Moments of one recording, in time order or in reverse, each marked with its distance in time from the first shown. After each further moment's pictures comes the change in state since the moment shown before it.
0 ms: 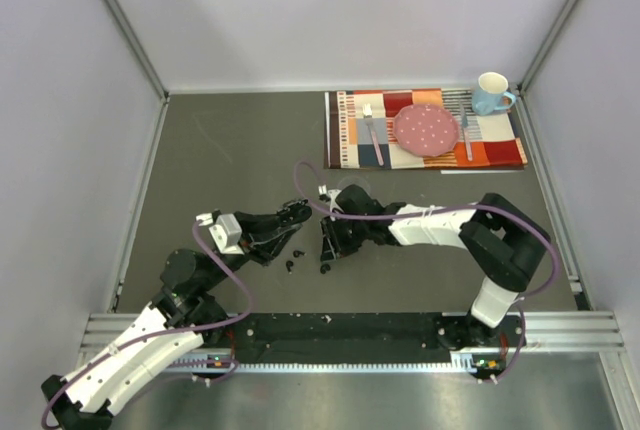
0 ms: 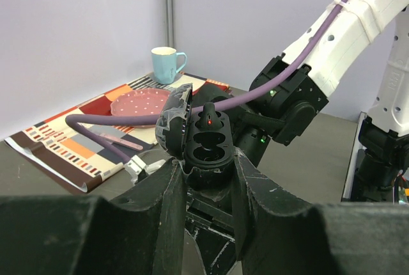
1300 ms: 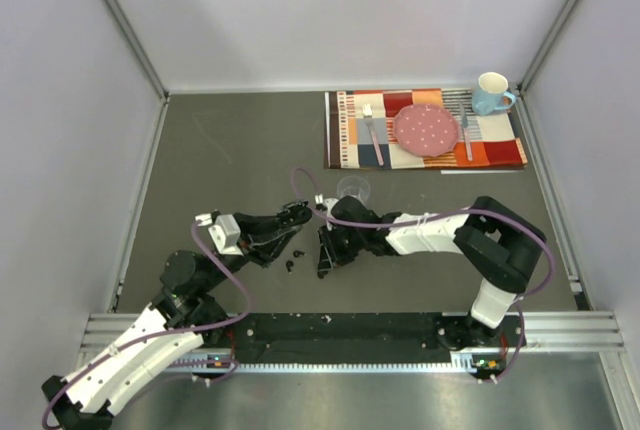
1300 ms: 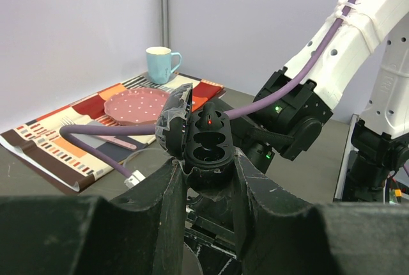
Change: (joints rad) left arm 0.000 -0.011 -0.010 0.001 0.003 -0.026; right arm 0.061 0.020 -0.042 0.071 0.037 0.043
